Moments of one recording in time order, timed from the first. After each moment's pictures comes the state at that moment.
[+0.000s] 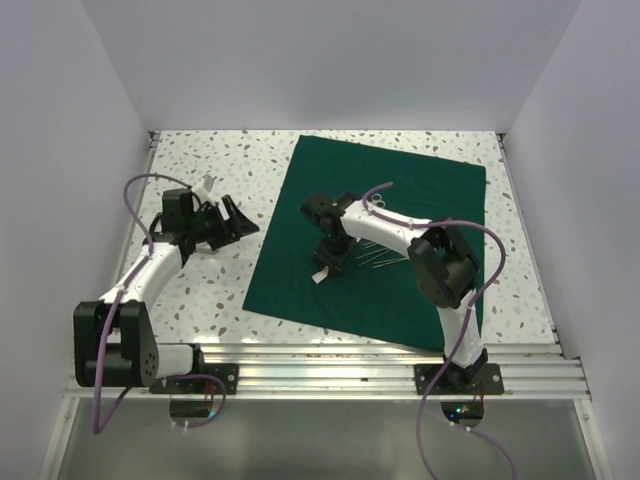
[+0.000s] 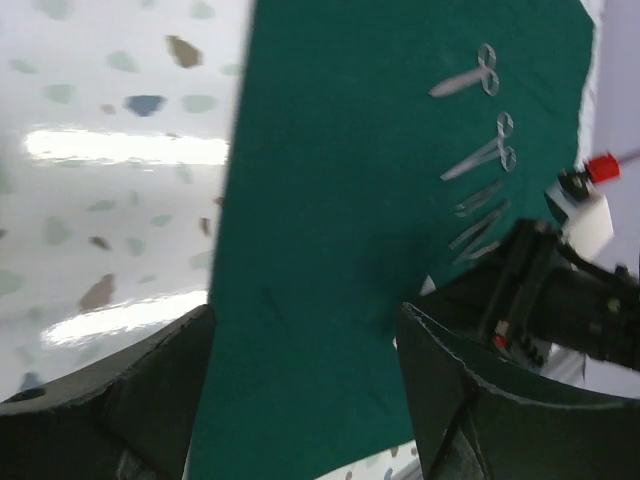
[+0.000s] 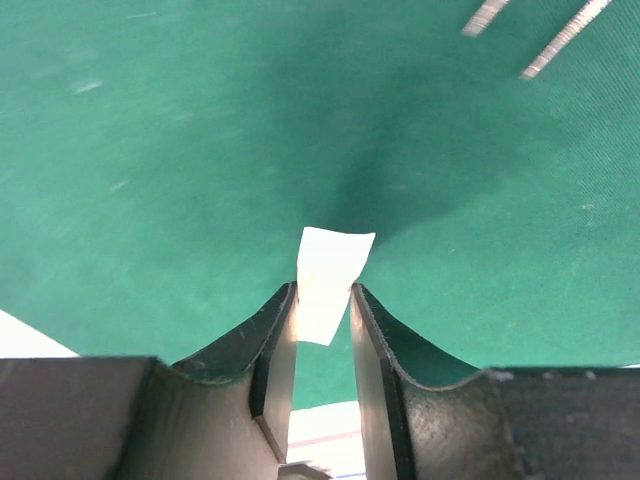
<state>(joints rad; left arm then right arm) 0.02 1.31 0.77 -0.20 0.51 -0.50 0.78 2.06 1.57 -1.00 0.09 1.46</state>
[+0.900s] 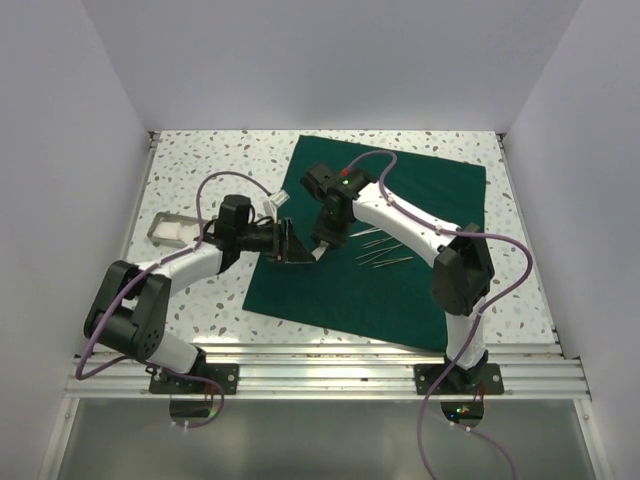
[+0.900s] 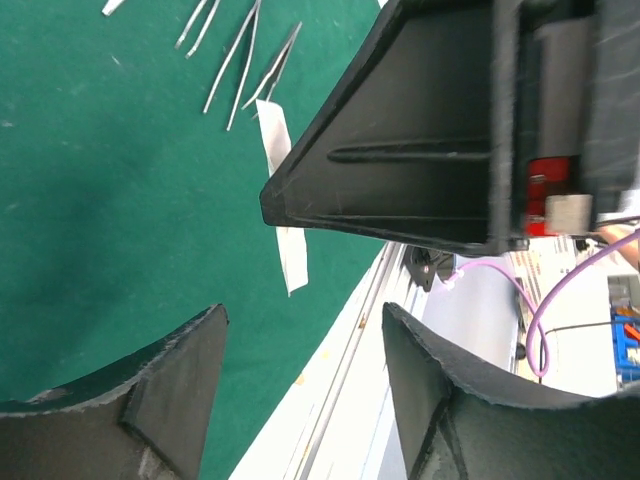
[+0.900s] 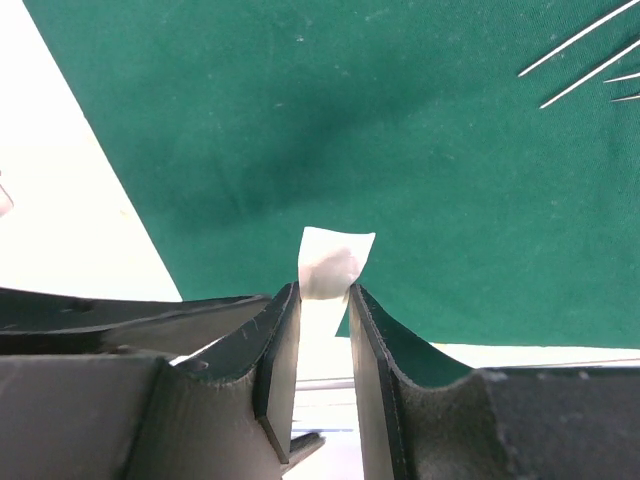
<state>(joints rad) -0.35 1.49 0.73 0.17 0.92 -0.50 0.78 1.96 1.79 -1.12 0.14 1.18</state>
